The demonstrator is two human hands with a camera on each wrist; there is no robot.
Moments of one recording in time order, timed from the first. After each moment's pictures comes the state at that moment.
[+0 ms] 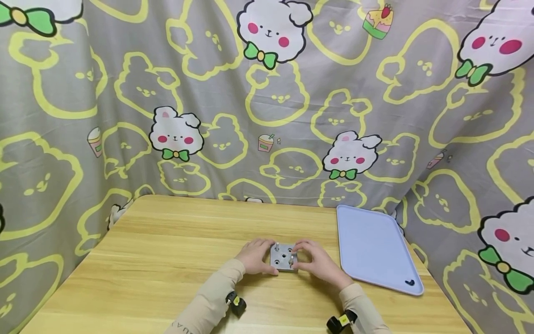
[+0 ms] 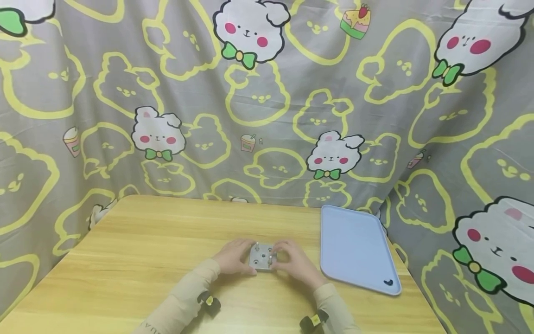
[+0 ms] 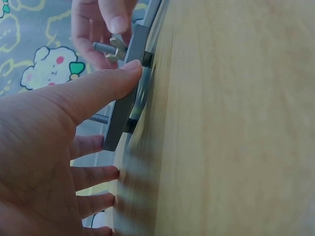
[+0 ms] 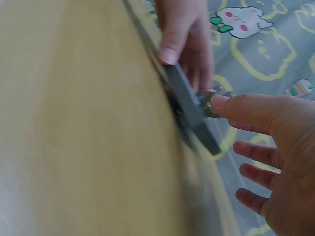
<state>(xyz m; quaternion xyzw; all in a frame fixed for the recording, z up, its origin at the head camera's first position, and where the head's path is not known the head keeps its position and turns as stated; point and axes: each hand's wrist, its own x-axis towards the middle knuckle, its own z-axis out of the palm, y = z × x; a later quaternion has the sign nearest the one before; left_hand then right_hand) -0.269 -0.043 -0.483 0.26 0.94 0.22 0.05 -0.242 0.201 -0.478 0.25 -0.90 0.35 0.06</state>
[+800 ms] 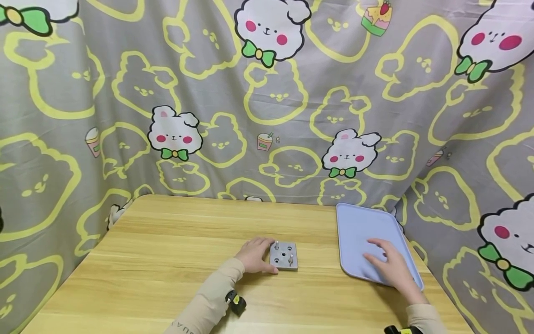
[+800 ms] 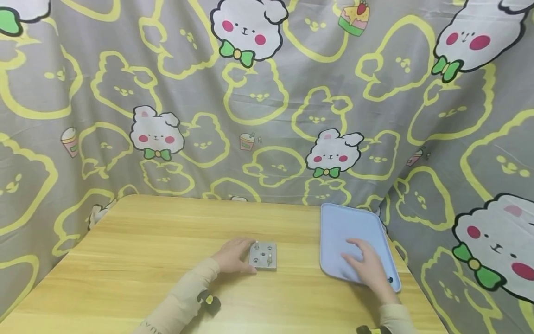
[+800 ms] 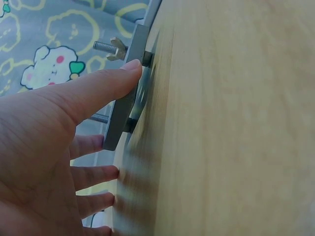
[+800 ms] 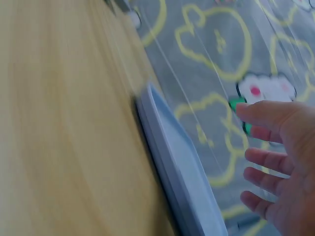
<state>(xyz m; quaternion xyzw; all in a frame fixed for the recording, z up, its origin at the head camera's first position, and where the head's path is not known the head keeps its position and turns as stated) -0.270 -0.044 -0.482 0.26 0.94 0.22 0.06 -0.202 0.353 -0.461 0.07 -0.93 0.27 0.23</state>
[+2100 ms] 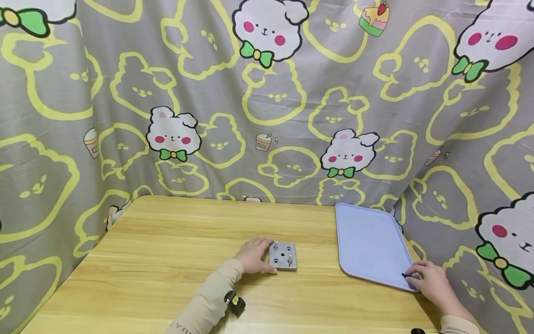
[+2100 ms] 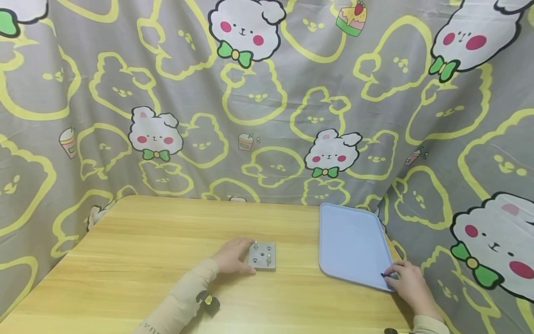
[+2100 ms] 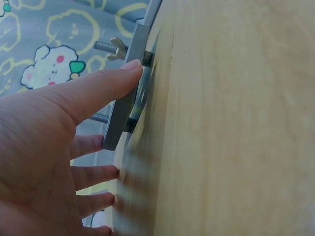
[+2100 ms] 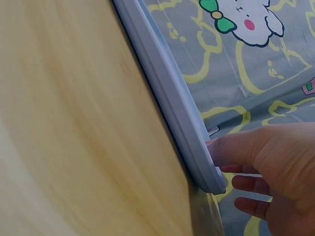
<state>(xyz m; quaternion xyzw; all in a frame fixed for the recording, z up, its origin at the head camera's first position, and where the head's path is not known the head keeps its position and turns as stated) -0.271 -0.044 -0.484 0.26 0.94 0.23 0.06 -0.177 0.459 -0.482 0.01 -0.98 0.14 0.12</state>
